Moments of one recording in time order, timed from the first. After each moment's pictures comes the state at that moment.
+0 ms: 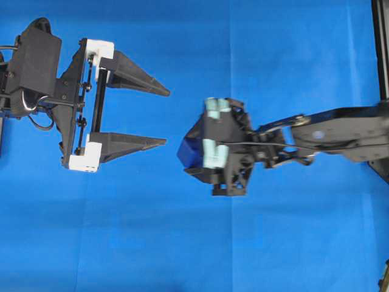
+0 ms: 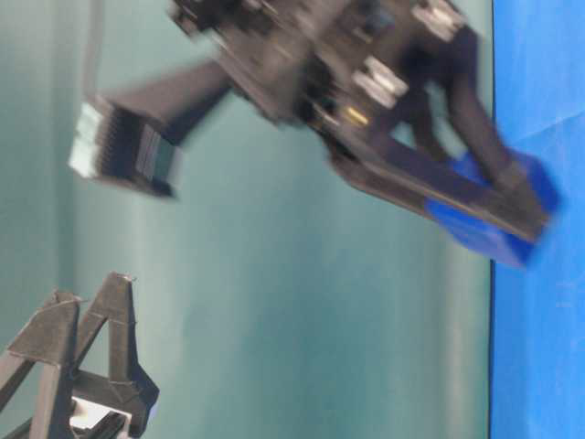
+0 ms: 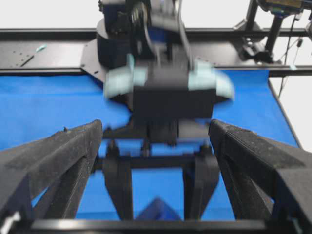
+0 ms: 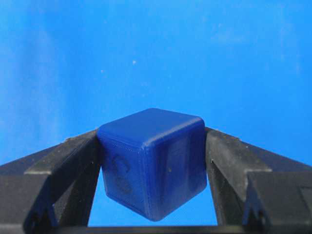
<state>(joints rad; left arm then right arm) -0.07 -0.42 0.64 0.01 -0.09 -0.03 0.13 0.03 0.53 -0.53 0.14 0.79</state>
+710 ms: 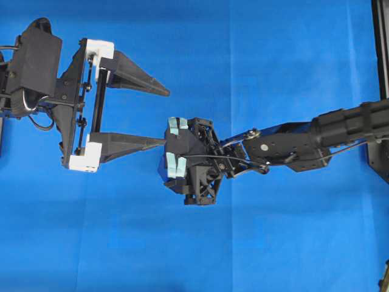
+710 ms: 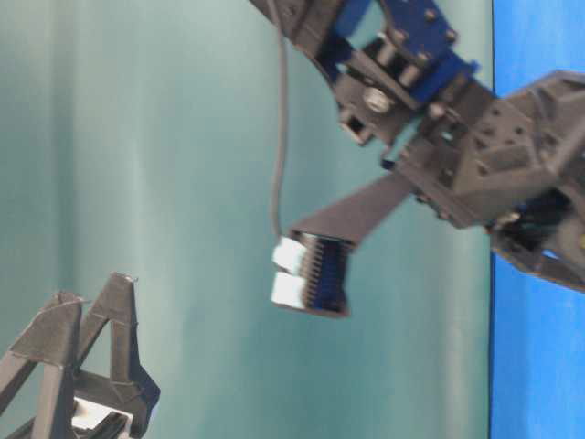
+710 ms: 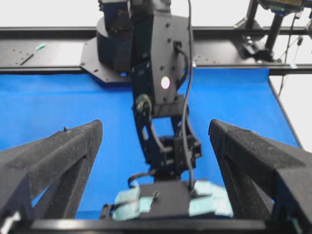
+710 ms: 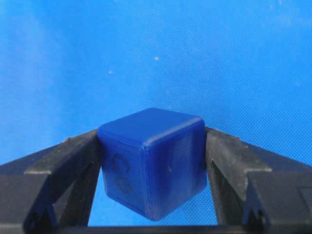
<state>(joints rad) -0.07 -0.42 0.64 0.01 -0.09 -0.03 0.11 0.30 0.43 -0.51 0.00 0.80</state>
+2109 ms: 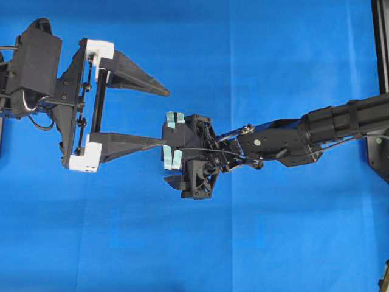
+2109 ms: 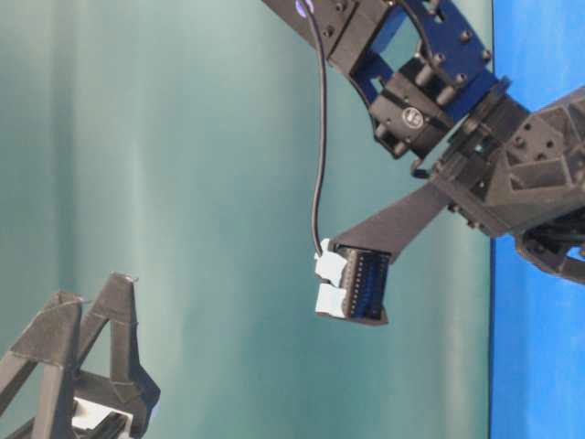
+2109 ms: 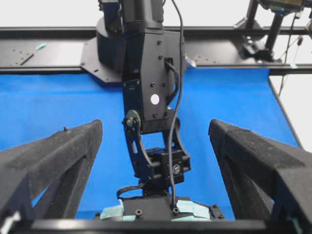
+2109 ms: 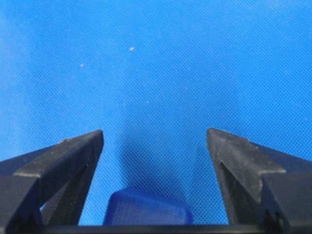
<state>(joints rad) -0.07 -0.42 0.64 0.01 -0.09 -0.03 0.09 0.33 0.43 -0.51 -0.02 0.80</state>
